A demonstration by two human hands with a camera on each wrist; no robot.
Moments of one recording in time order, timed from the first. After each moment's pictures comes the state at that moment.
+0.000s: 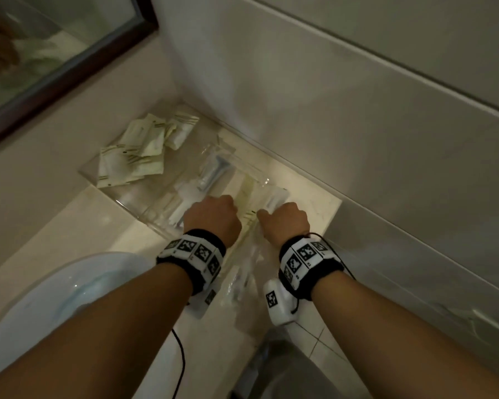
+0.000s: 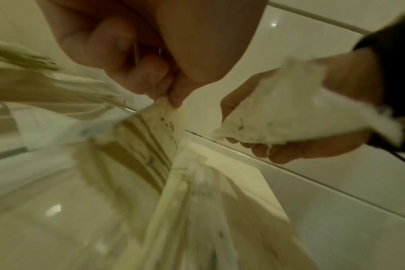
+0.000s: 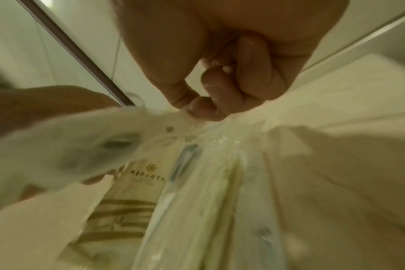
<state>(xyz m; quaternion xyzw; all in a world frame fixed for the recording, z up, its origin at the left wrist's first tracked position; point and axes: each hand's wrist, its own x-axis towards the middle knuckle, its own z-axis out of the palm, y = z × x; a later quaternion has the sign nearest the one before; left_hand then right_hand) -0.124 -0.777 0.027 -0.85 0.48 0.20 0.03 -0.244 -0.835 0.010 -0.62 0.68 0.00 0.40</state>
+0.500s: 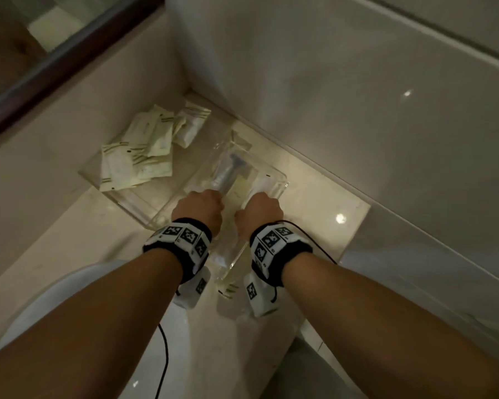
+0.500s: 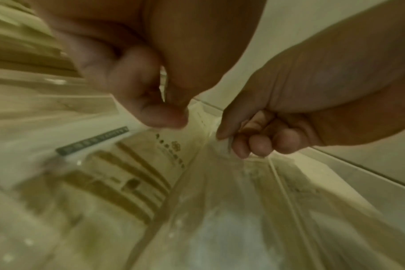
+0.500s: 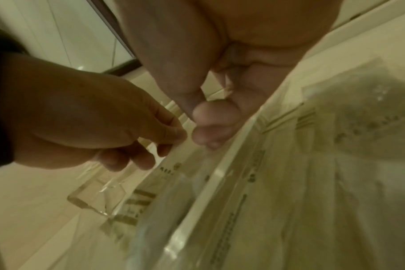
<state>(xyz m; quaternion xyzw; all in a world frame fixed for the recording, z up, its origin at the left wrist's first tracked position) -0.049 -0.797 -0.017 -0.86 0.43 0.27 0.06 -0.153 -0.848 -0.016 -0.69 0.61 0.09 0.37</state>
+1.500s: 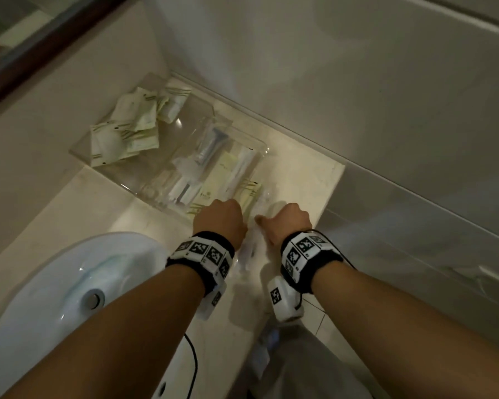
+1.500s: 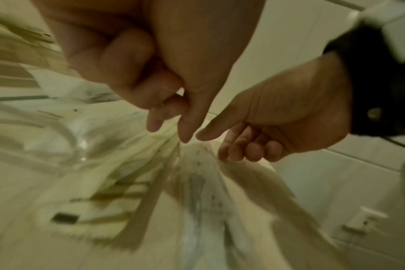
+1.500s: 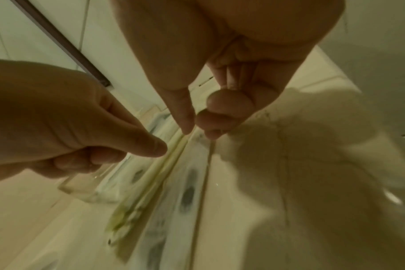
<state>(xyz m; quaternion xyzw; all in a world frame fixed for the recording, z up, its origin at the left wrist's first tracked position) -0.148 -0.734 -0.003 -0.83 0.50 0.25 0.08 -0.263 -0.785 -0.022 -0.61 0.70 0.06 0.37</state>
